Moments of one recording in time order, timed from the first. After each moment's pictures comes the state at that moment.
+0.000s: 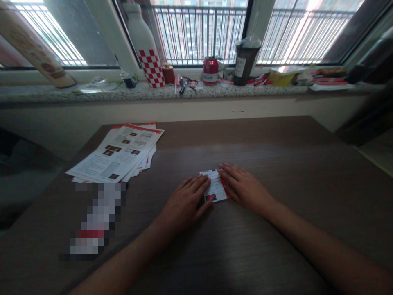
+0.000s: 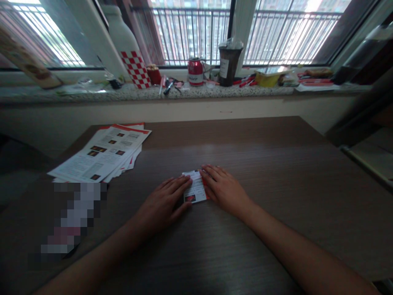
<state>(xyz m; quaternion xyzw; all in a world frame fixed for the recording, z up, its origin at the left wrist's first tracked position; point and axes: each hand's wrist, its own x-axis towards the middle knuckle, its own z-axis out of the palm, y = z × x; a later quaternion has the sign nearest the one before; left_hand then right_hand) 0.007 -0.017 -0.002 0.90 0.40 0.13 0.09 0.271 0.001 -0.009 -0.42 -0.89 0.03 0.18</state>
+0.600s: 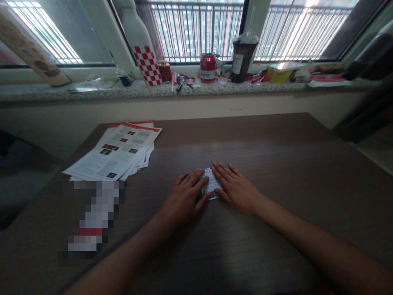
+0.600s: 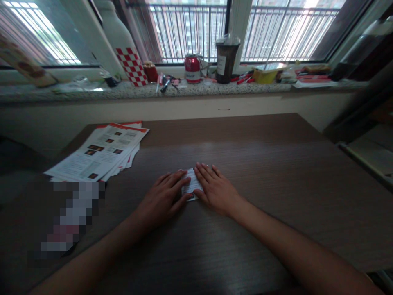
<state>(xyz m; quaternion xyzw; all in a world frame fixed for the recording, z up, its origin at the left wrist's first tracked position) 0.012 -0.011 -0.001 0.89 0.43 0.11 0.06 0.256 -0.002 -0.023 -0.43 -0.89 0.05 0.10</state>
